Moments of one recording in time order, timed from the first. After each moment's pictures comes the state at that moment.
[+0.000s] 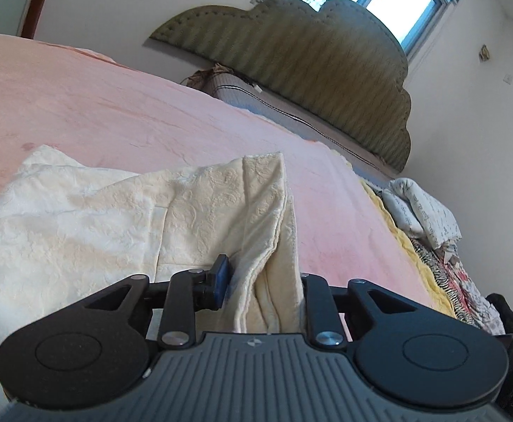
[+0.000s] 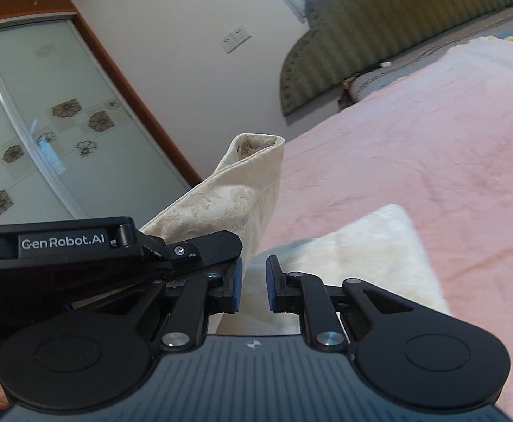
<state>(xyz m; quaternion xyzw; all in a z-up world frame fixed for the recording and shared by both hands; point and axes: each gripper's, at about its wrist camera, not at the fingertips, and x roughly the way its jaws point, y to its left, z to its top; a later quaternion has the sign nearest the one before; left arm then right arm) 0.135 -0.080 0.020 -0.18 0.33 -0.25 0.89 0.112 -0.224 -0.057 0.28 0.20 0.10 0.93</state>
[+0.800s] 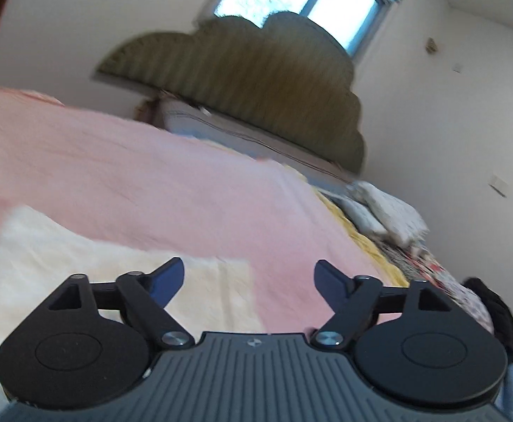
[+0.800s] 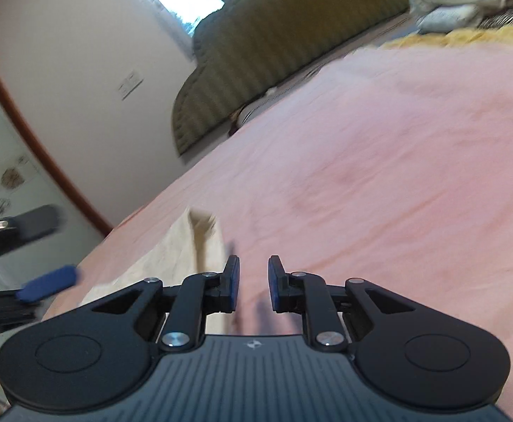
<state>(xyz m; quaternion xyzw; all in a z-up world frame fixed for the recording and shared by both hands) 0.139 -0.082 0.041 -0.16 0.27 -0.30 0.90 0.068 -0.308 -0.091 0.32 0.18 -0.08 0.93</state>
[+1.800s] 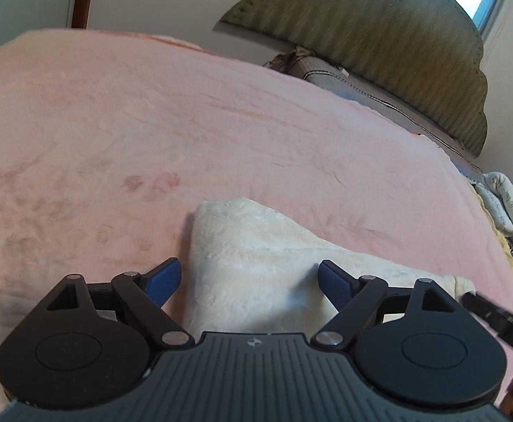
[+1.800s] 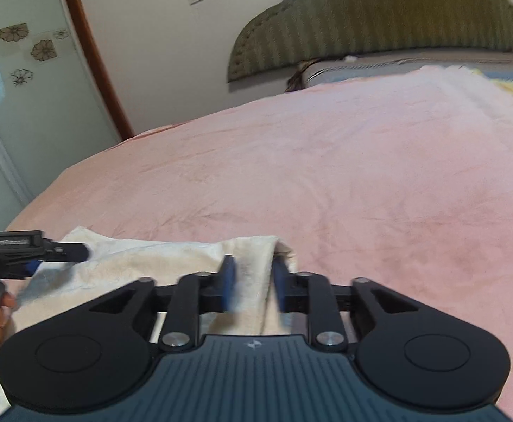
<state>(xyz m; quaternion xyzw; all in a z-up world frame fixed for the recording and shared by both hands) 0.245 0.019 -0.020 -0.12 0.38 -0.14 0.91 0.174 -0.276 -0.065 0.13 0.29 0.01 0.95</state>
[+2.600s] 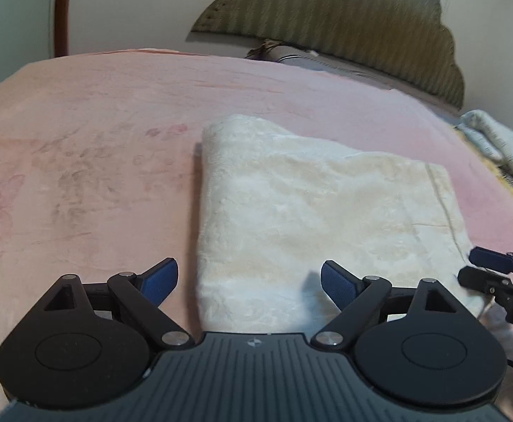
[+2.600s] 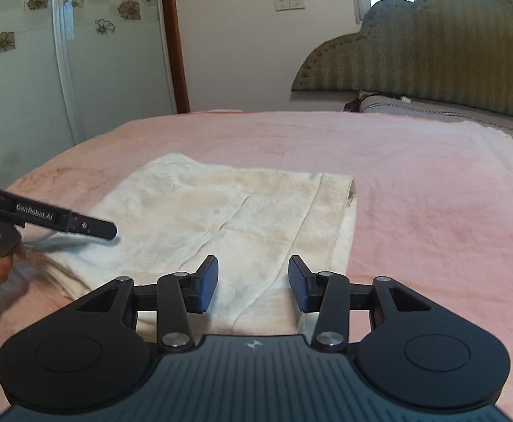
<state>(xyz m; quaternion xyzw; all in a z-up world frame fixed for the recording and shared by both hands) 0.137 0.029 -0.039 -0.03 0.36 -0.17 0.92 0.068 -0.224 -0.068 0.02 0.27 0.10 0.96</state>
